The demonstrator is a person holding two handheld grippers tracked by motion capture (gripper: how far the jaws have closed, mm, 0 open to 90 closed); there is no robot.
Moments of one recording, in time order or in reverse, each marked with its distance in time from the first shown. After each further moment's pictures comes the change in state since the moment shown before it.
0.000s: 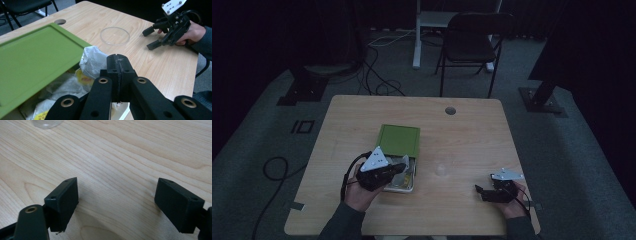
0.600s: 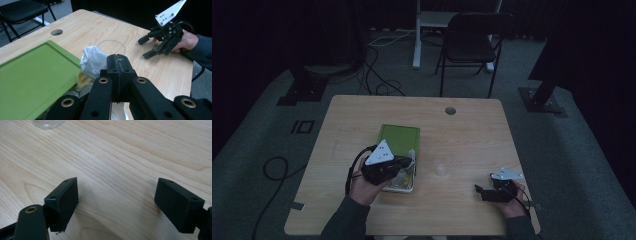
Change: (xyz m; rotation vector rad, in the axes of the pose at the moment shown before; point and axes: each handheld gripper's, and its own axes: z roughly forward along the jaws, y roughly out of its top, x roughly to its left) left arm -0.001 0.024 0.005 -0.024 -0.027 0.028; right arm 0.000 0.001 0.001 0.000 0.006 -0.005
